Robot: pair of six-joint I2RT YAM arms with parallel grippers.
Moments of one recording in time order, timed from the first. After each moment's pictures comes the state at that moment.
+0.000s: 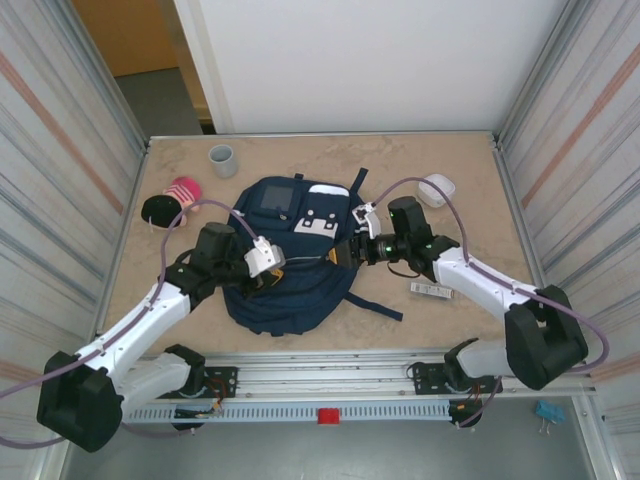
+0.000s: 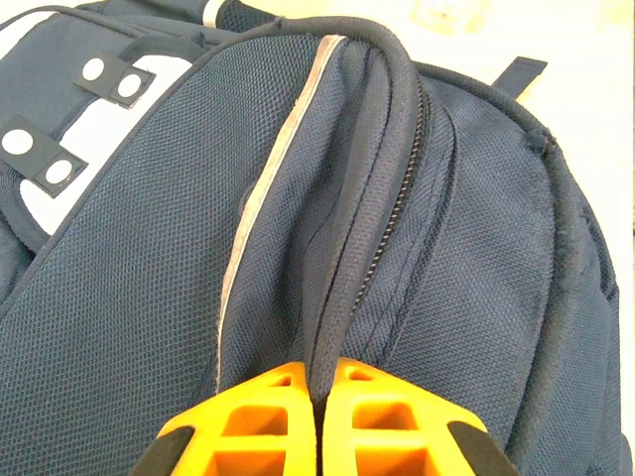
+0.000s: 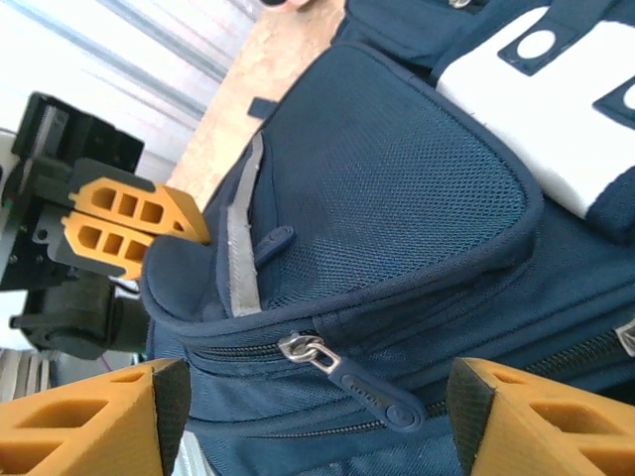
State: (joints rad) left arm -0.44 1.01 0.63 -0.39 0.56 0.60; right arm 0.51 1.34 0.78 -0.09 -0.74 0.37
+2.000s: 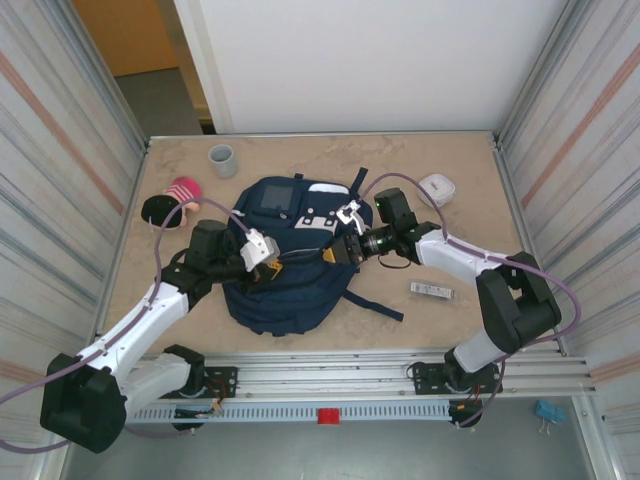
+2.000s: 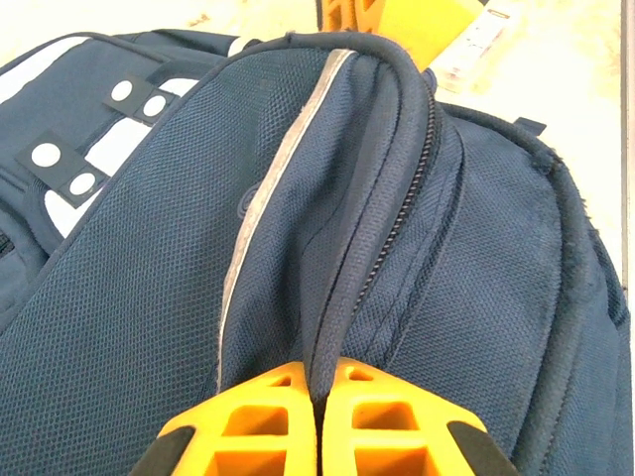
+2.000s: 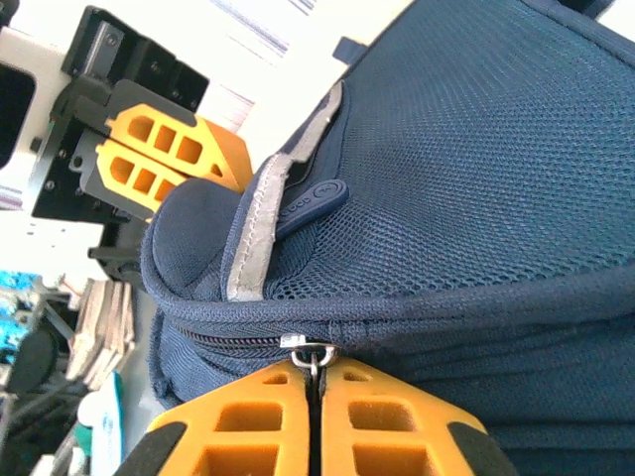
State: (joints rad) left arm -0.39 1.01 0.61 -0.31 0.62 0.51; right arm 0.51 1.54 0.89 -0.12 -0.97 0.28
